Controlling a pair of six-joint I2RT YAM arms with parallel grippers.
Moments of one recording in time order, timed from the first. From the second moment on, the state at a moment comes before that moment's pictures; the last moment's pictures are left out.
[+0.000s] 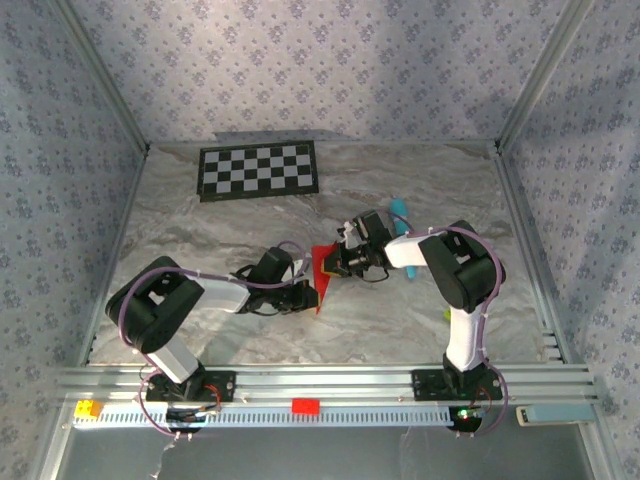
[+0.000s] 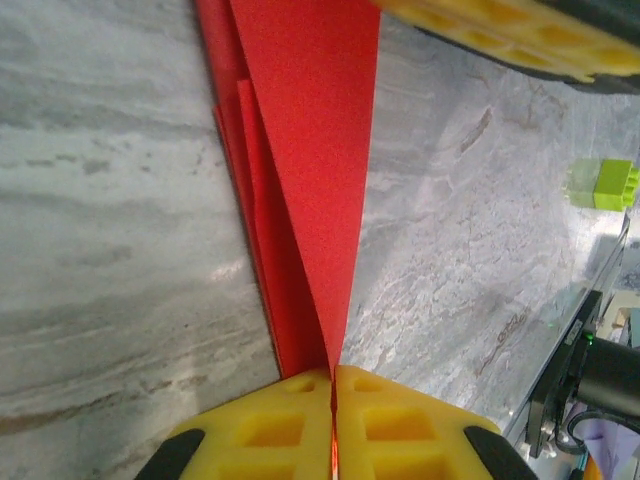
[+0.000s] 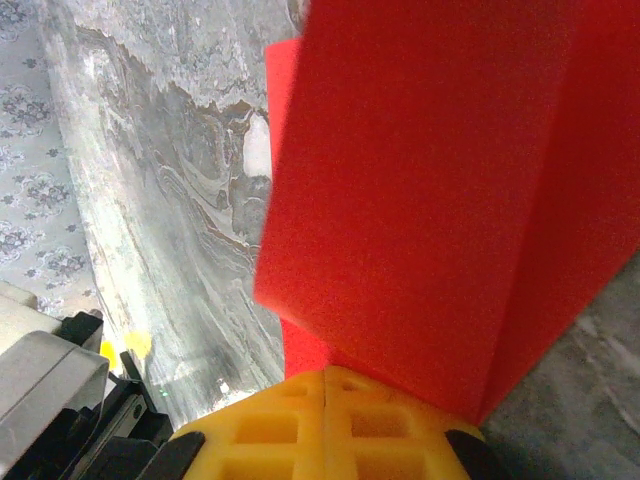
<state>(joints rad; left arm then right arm) -0.75 1.63 0.55 0.22 0.53 -0.89 0.52 1.93 0.92 0.07 -0.73 0.72</state>
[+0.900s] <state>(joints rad) -0.75 1.63 0.55 0.18 0.55 -0.86 0.53 1.93 0.93 0.05 -0.71 0.72</state>
